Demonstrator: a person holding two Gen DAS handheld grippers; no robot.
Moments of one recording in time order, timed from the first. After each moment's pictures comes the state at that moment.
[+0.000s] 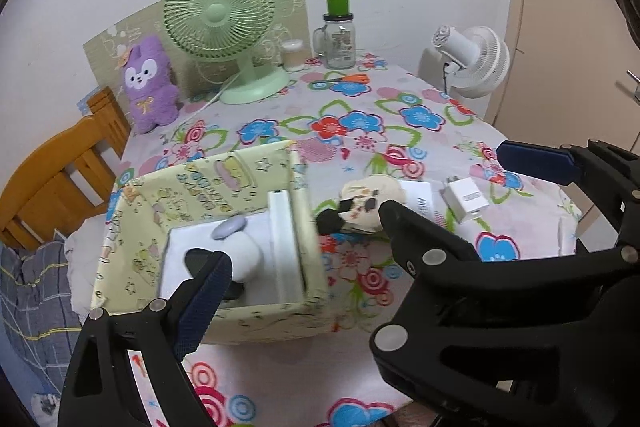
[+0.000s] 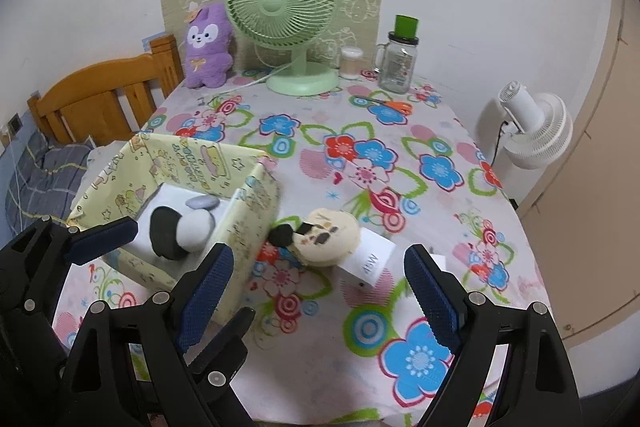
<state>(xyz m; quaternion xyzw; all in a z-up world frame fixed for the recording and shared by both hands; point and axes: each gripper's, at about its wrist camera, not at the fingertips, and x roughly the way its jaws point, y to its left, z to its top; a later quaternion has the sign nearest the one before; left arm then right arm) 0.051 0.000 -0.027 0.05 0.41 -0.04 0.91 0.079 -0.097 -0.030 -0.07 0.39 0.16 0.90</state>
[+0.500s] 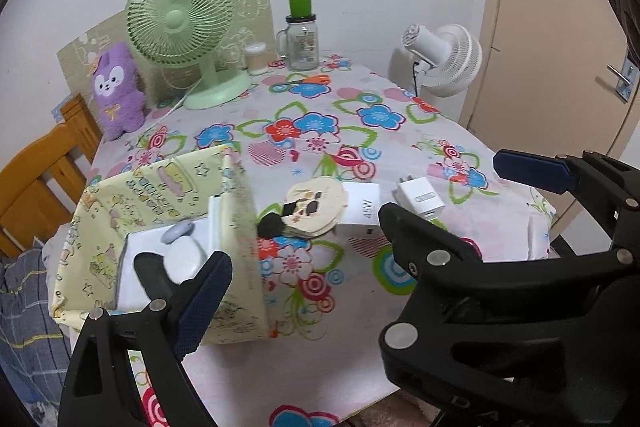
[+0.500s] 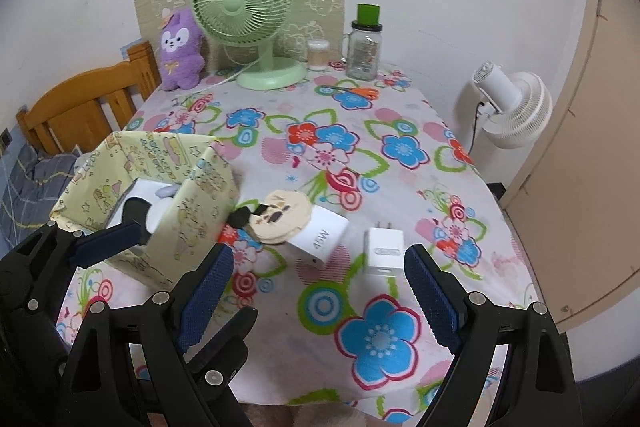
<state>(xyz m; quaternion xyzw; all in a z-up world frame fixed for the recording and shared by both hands) 0.049 -0.042 -0.033 0.05 0.41 -0.07 0.91 0.074 -0.146 -0.039 -0.05 0.40 0.13 0.91</state>
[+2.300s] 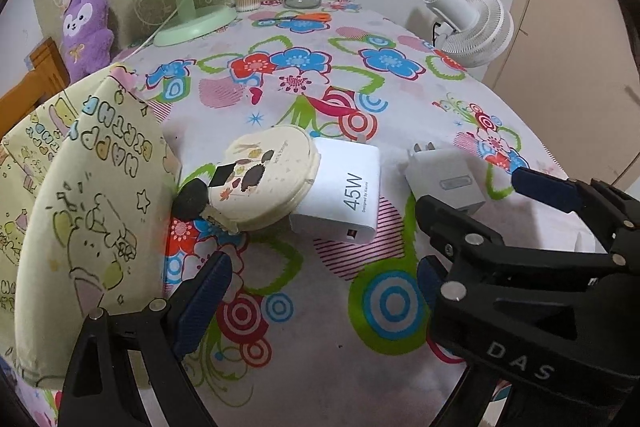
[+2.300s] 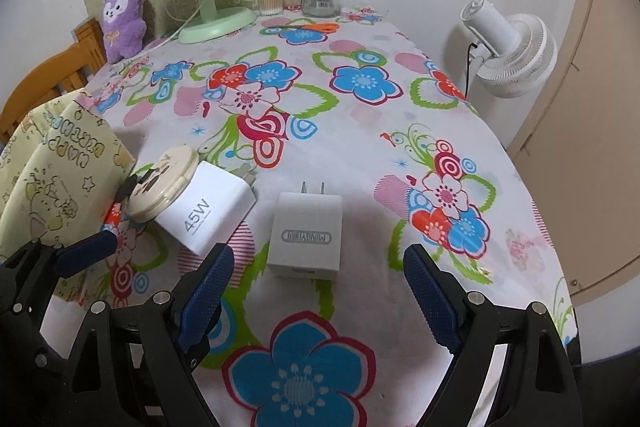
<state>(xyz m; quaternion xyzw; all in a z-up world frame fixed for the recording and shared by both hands) 0.117 -0.074 -0.120 0.00 0.48 -0.05 0.88 0.150 -0.201 -0.140 -0.03 0.46 0.11 0.88</state>
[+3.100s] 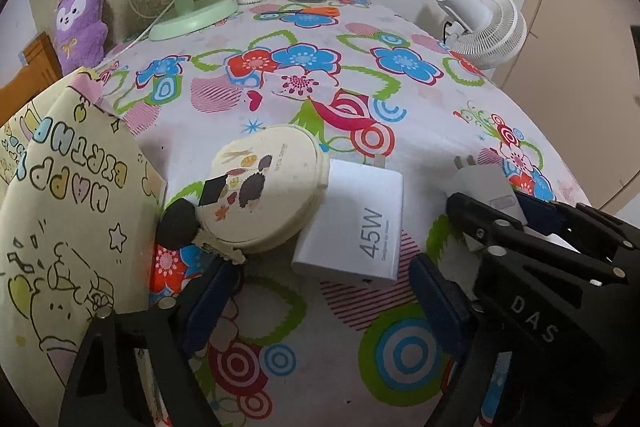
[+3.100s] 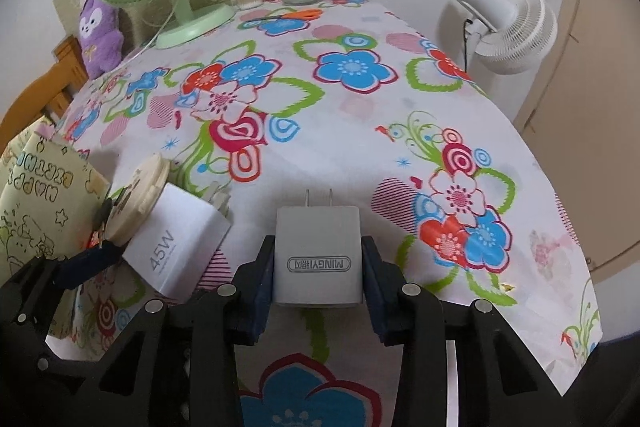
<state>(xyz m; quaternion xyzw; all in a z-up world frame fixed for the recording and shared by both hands) 0.146 -0.072 -0.131 -0.01 0.48 -0.04 0.87 0.178 -0.210 -0.159 0.01 0.48 0.10 0.87</state>
